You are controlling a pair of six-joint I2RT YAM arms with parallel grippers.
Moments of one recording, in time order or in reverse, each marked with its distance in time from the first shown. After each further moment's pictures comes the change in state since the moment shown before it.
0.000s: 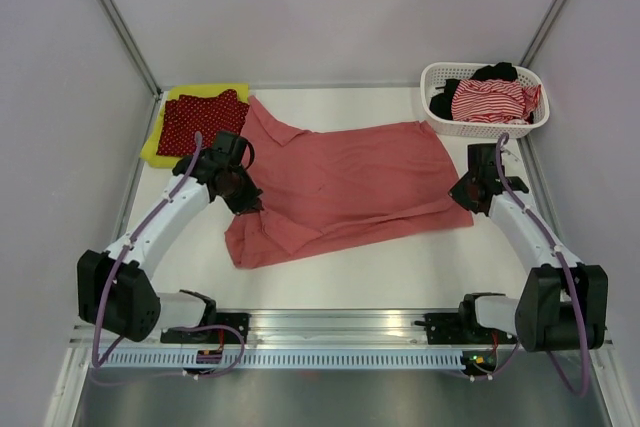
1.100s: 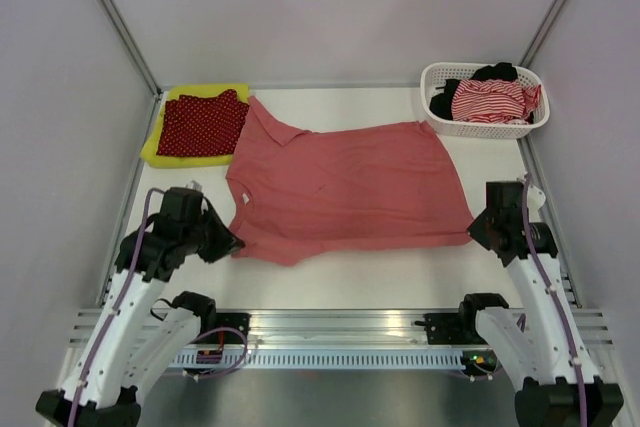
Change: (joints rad) left arm 0.059 -0.555 -0.205 -0.146 0.080 0.048; right arm -0.008 -0.417 -0.084 -0.348 0.064 -0.075
